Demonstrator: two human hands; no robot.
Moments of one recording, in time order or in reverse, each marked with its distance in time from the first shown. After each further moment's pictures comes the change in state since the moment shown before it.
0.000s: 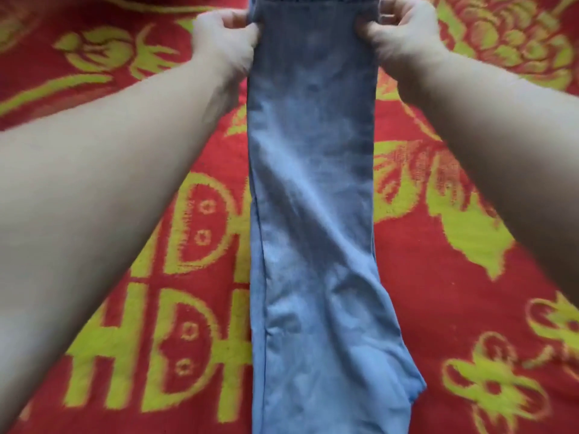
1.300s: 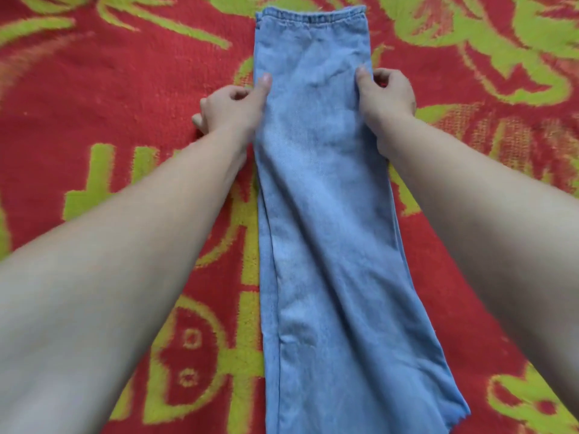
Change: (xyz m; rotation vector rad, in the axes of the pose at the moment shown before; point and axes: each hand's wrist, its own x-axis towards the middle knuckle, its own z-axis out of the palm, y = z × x) left_hand 0.008 -0.149 -0.027 0.587 0.231 -0.356; right_hand -0.019 0.133 0.067 -0.338 0.175 0.522
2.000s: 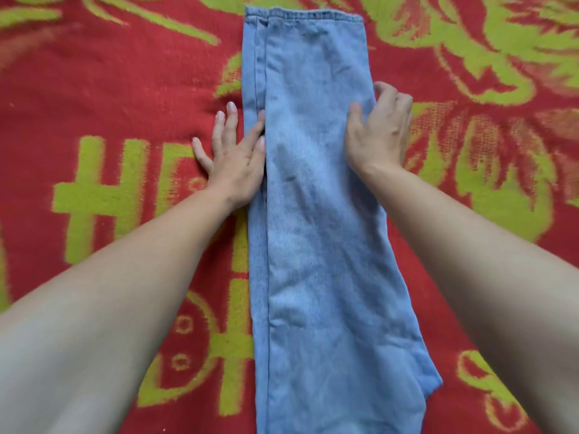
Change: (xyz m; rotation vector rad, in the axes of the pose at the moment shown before) left_hand -0.046 -0.060 0.000 0.505 -0.258 0.471; right_hand -0.053 0.026 -0.020 -0.331 0.166 -0.272
